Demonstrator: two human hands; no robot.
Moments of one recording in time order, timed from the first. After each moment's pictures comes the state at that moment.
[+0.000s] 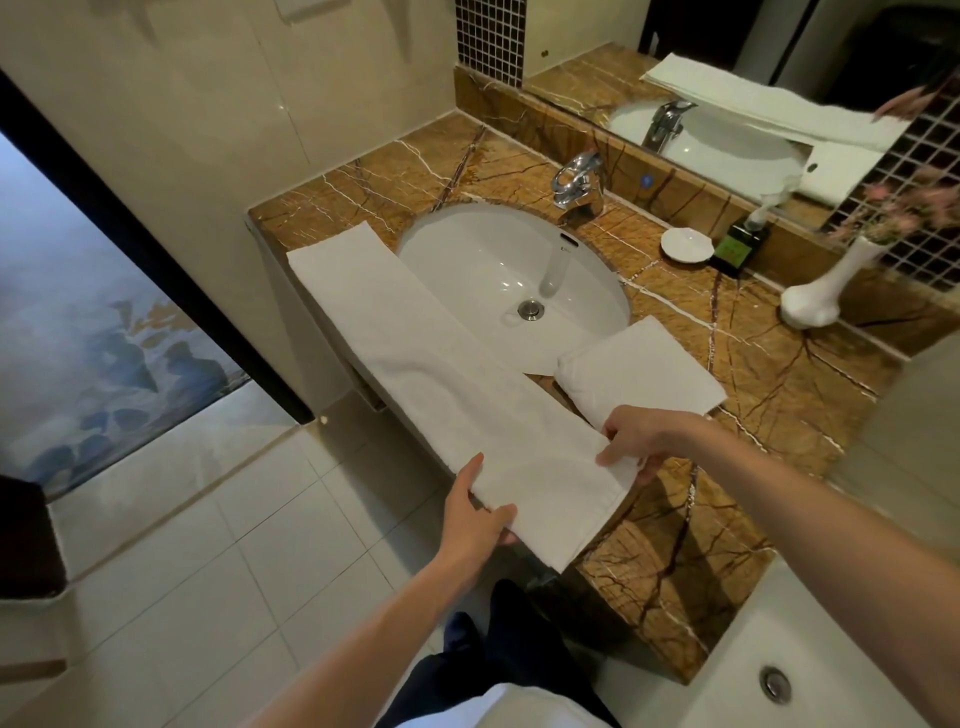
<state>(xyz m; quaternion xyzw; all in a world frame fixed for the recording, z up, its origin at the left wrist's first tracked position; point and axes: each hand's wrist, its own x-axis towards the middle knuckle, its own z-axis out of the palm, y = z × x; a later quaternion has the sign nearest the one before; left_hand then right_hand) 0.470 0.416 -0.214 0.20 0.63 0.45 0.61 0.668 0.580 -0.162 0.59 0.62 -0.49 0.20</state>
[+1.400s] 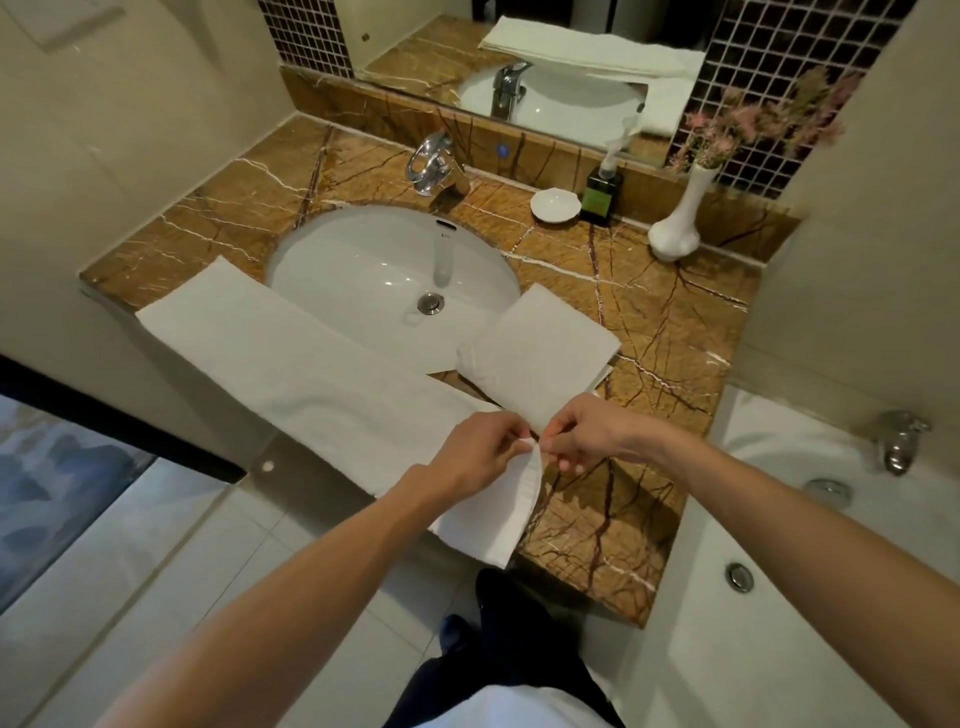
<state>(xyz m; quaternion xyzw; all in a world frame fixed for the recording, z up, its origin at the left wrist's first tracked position) 0.527 0.522 -0.192 0.80 0.47 0.12 0.34 0.724 0.530 -0.180 0.59 0.51 -0.62 -0.06</state>
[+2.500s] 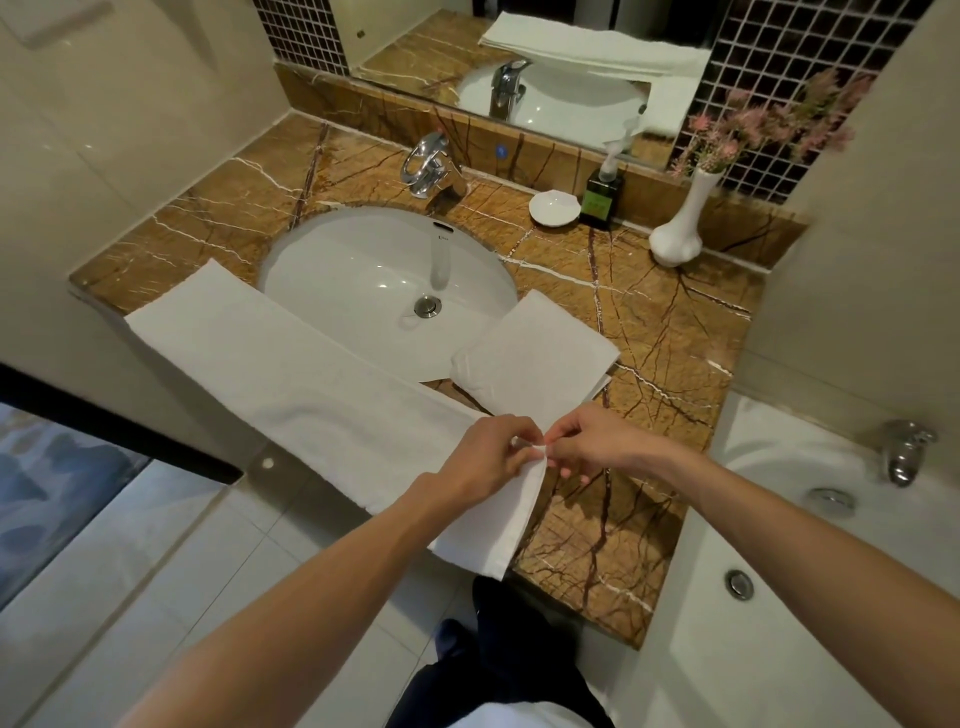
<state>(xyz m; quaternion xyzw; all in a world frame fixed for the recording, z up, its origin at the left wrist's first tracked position) 0.546 0.531 -0.197 0.78 0.46 0.17 0.39 0.732 0.528 -0.172 0.58 0.51 -0.62 -0.10</state>
